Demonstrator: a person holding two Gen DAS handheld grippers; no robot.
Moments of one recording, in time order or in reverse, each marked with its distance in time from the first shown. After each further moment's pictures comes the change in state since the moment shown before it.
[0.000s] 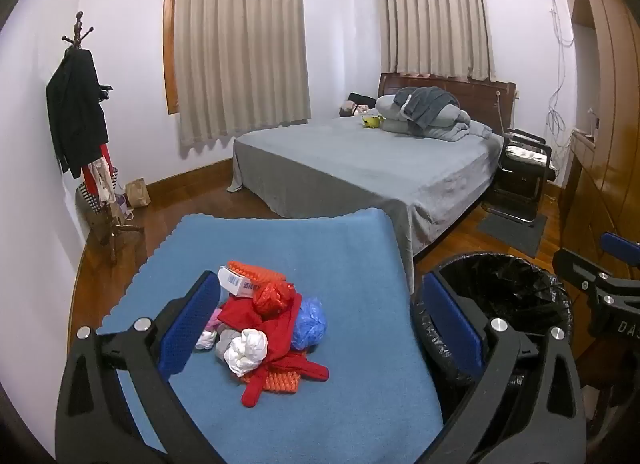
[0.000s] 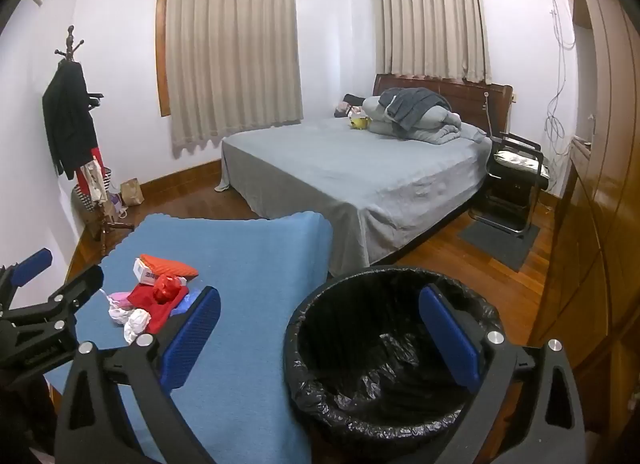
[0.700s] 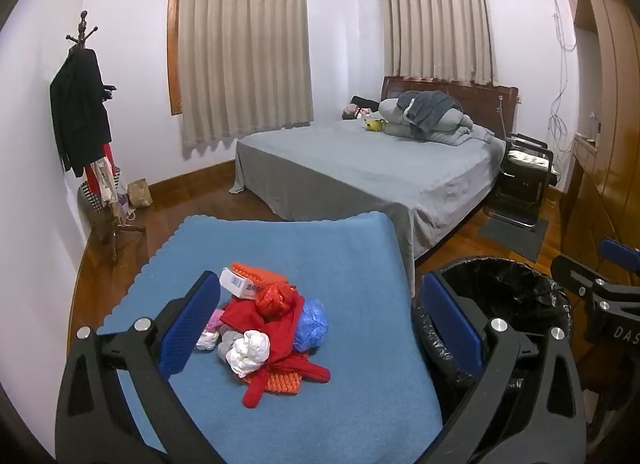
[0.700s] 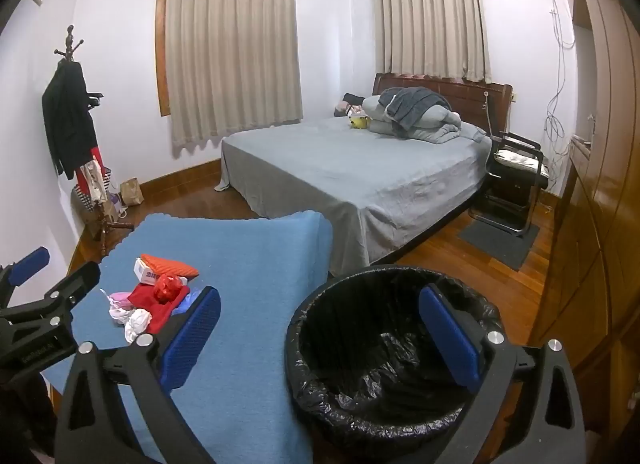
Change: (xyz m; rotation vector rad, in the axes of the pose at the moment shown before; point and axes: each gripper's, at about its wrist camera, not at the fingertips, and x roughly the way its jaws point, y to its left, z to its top) left arm 0.000 0.000 0.000 -0.003 -0.005 0.000; right arm 0.001 0.001 0.000 0.002 0.005 0.002
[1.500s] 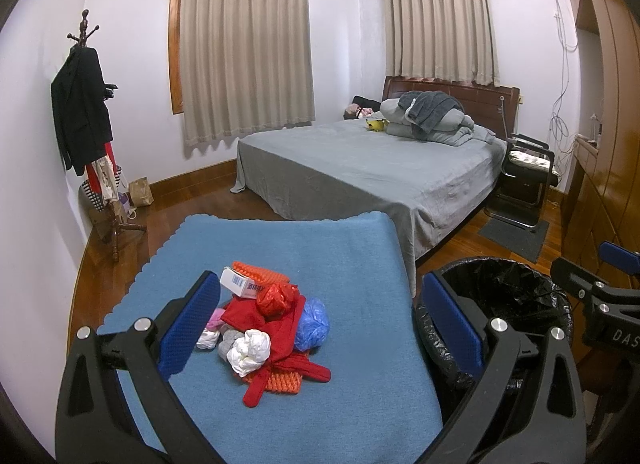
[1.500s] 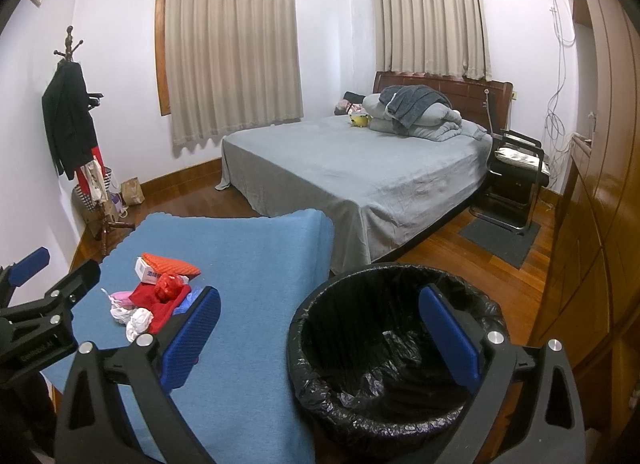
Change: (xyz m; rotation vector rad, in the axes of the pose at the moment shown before) left arm -0.002 0.004 0.002 -0.003 -0.002 -0.001; right arm 0.000 0.000 0.000 0.001 0.004 0.001
